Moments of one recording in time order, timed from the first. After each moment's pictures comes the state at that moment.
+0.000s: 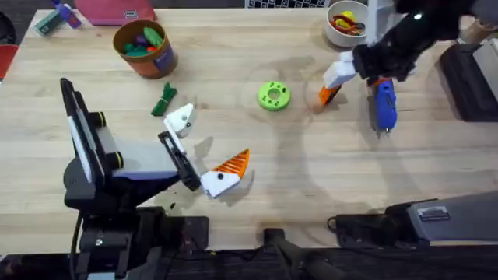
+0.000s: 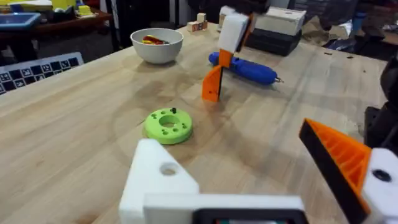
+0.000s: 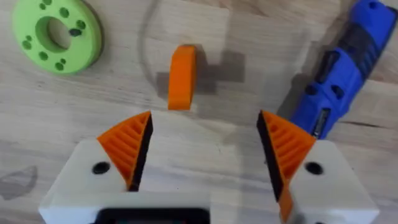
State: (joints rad) left arm 0.03 0.01 0.01 -0.10 1.03 0.03; right arm 0.11 1.60 1.33 -1.11 -0.03 -0.03
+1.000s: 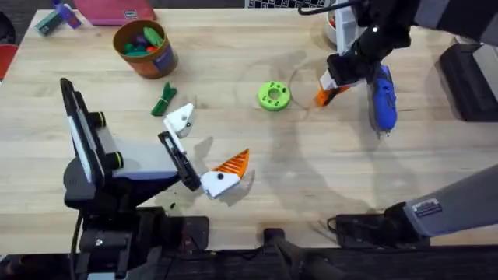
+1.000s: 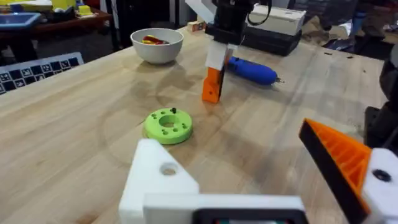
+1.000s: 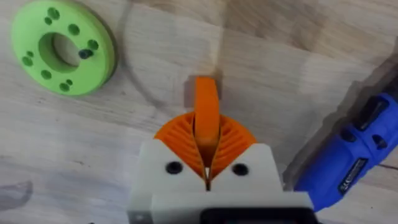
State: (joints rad) left arm 0.03 0.01 0.01 -0.10 1.03 0.03; right arm 0.18 1.76 1.33 -1.00 -0.04 -0.05
